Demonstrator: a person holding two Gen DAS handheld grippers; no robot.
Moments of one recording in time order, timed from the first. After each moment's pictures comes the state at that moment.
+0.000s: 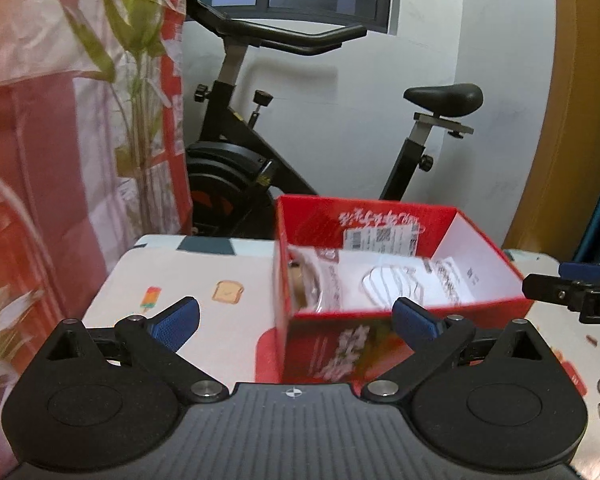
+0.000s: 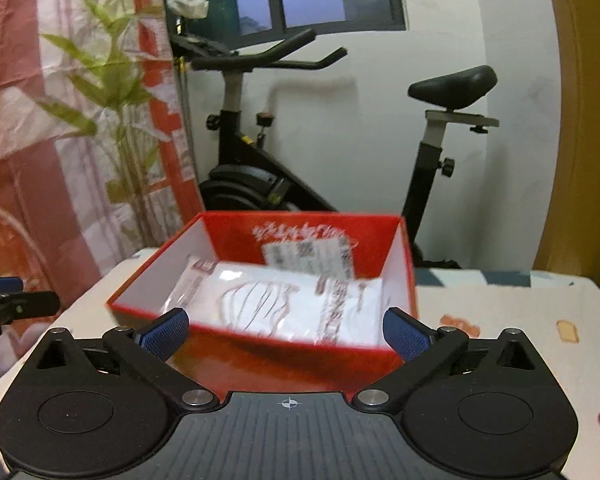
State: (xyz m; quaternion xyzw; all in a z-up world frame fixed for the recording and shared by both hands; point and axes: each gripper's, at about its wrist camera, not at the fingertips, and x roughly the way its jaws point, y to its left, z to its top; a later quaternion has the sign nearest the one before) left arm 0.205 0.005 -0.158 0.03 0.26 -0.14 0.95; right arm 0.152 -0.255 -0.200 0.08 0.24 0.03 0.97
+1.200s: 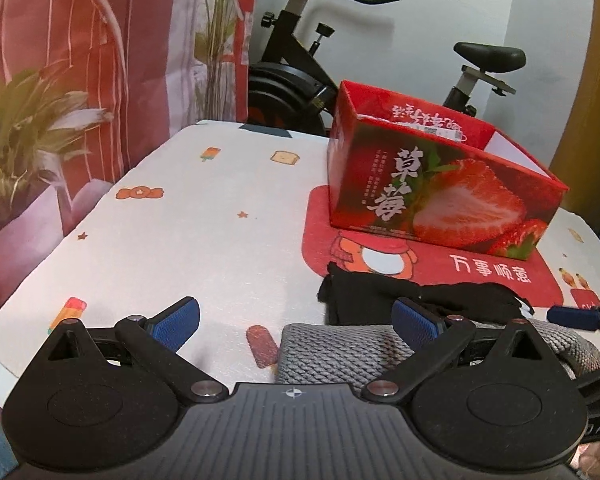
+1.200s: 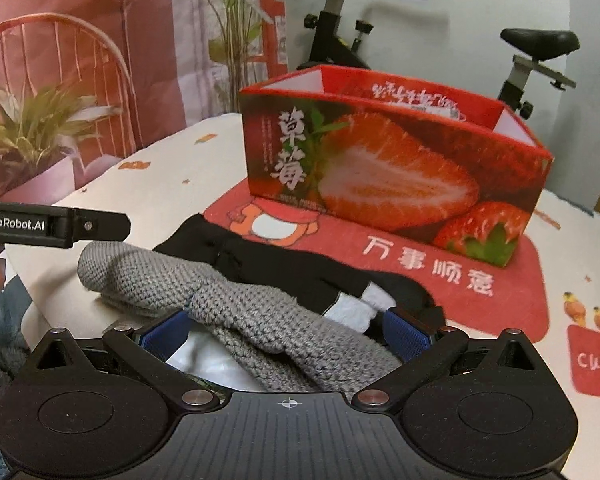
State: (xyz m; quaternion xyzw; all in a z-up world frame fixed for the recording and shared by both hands) left arm 0.115 0.057 -0.256 -0.02 0.33 -0.08 0.94; right arm 0.072 -0.146 -0.304 0.00 0.34 0.12 0.93
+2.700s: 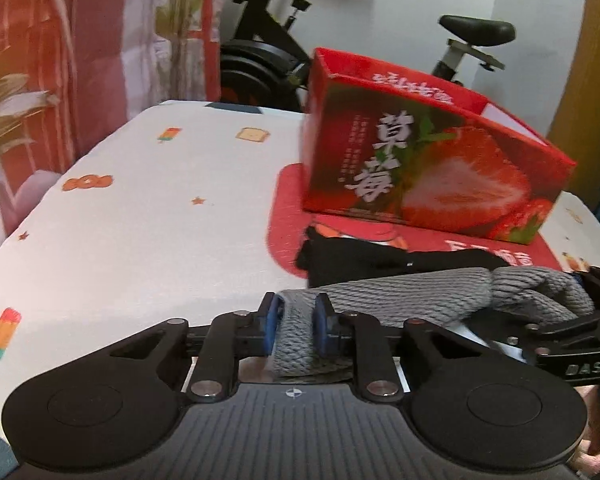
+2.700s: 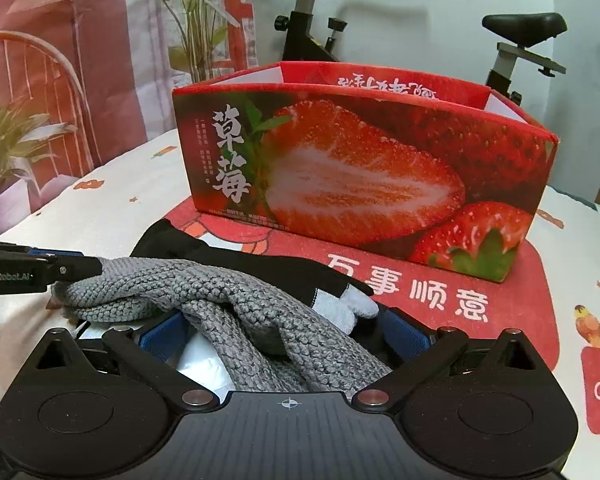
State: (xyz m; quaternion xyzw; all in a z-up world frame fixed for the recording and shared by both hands) left arm 0.156 0.033 -0.287 -0.01 0.35 -0.11 0.93; right arm 0.125 -0.177 -0.332 0.02 0.32 0.10 0.94
